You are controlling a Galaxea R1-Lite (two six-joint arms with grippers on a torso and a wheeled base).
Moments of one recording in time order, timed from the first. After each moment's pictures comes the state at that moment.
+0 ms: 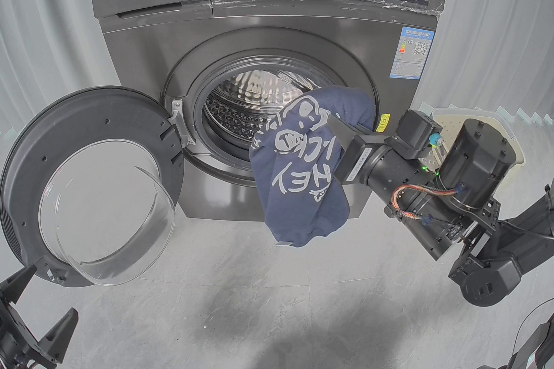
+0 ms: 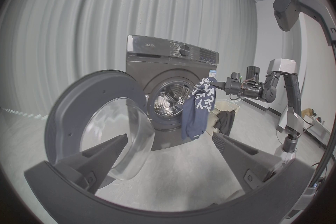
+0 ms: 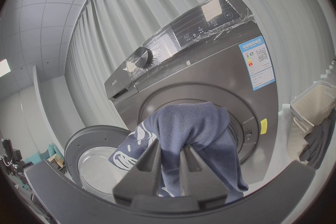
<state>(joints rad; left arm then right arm) 0.00 0.31 -0.17 -0.15 -0.35 0.00 0.79 1.81 -0.76 -1.29 -0.29 0.24</state>
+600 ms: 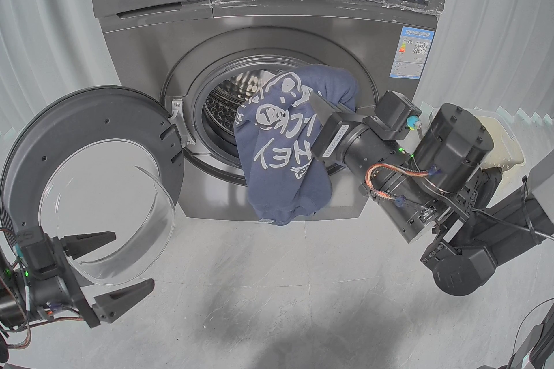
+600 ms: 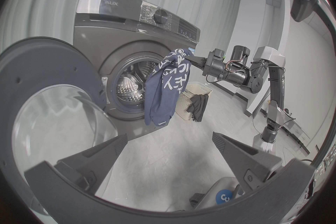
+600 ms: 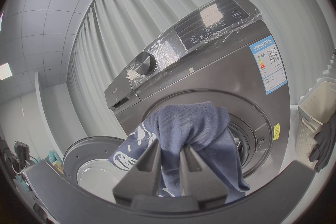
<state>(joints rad) -0.24 1.00 -0.22 -0.57 -0.45 0.06 0.79 1.91 -0.91 -1.33 -0.29 0.24</state>
